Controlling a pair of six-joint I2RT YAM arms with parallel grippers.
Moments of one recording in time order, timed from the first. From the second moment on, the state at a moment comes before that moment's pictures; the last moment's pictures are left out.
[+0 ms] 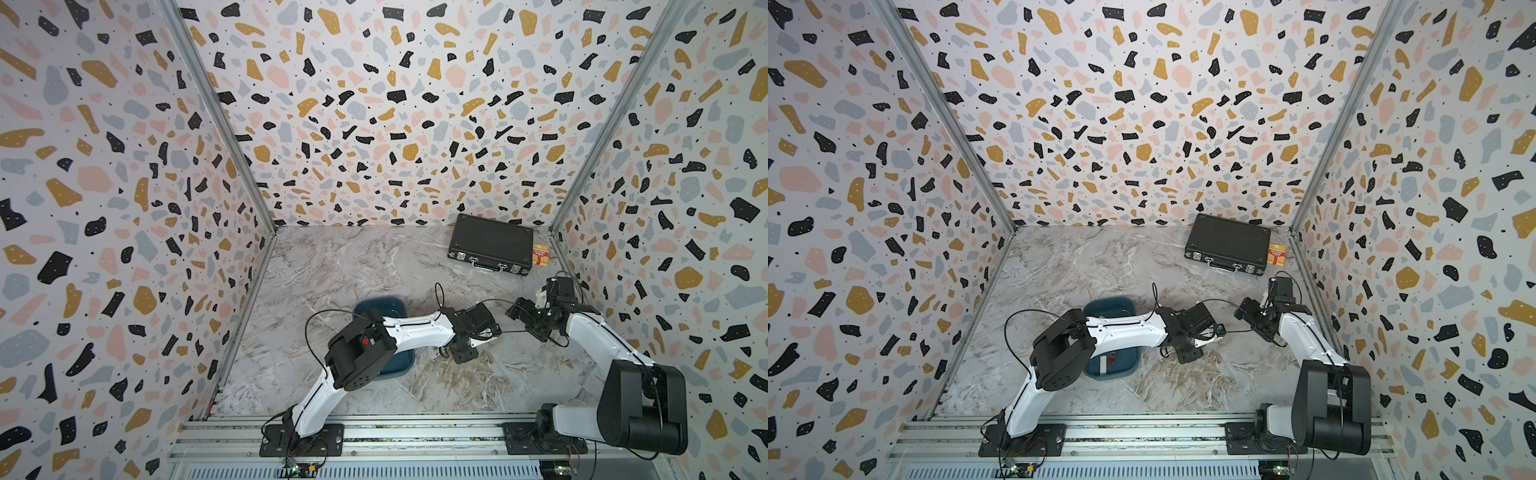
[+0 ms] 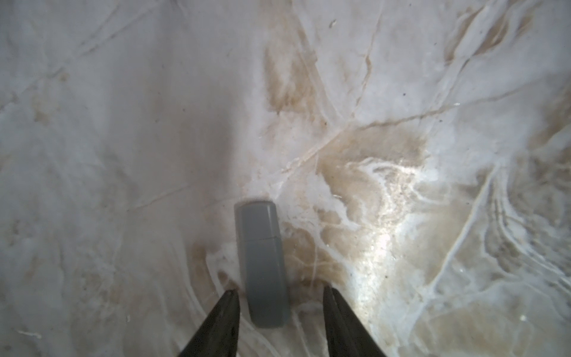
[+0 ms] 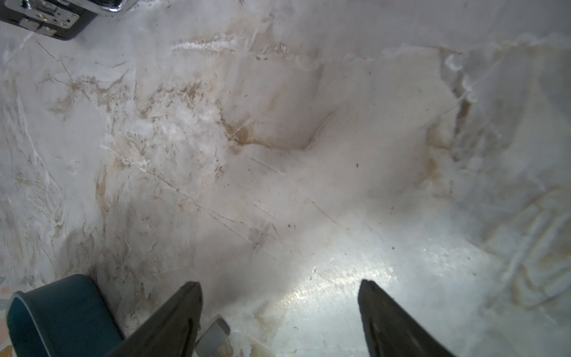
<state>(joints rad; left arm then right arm) -1.11 2.19 1.64 -0.64 0.00 0.25 -0.10 1.32 0.75 -0.53 -0.30 0.50</state>
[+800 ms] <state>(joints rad) -1.11 2.23 1.72 -0.71 0.00 0.19 -0.10 1.33 0.75 -0.53 -0.31 0.50</state>
